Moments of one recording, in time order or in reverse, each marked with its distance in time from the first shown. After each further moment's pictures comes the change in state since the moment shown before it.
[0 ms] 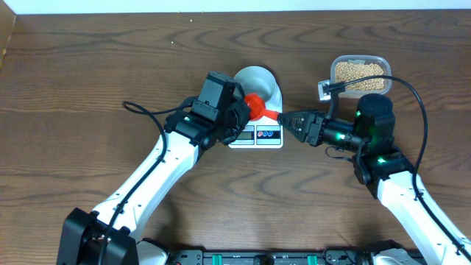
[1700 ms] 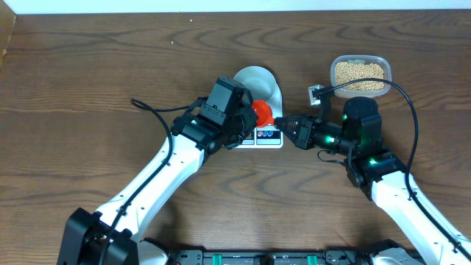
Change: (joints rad) left arm -0.055 0.000 0.000 -0.018 -0.019 0.079; right arm 0.070 0.013 0.000 -0.051 0.108 -0.005
